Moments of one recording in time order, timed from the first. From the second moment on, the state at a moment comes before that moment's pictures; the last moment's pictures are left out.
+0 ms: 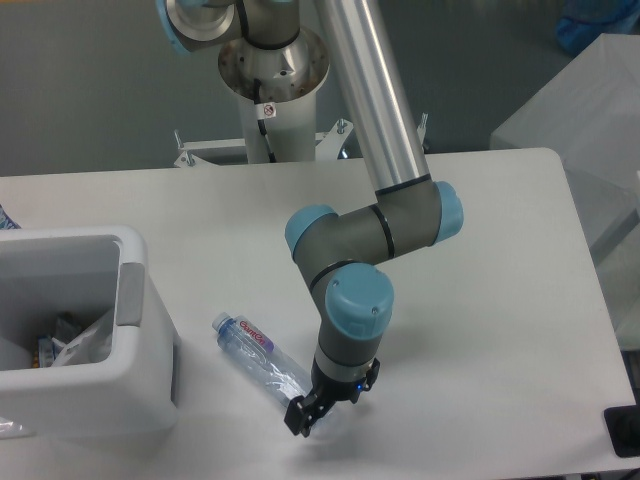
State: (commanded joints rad) arm 2.36 -2.29 -1.41 -0.85 1.39 -0.29
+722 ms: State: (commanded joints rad) arm 2.33 -2.30 -1.42 -0.85 1.47 -0.29
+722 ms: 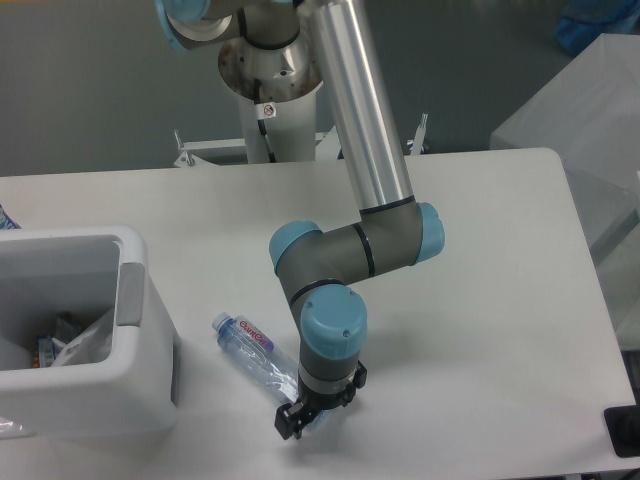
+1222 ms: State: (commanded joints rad) arm 2.33 -2.30 -1.43 -0.86 1.47 -0.29
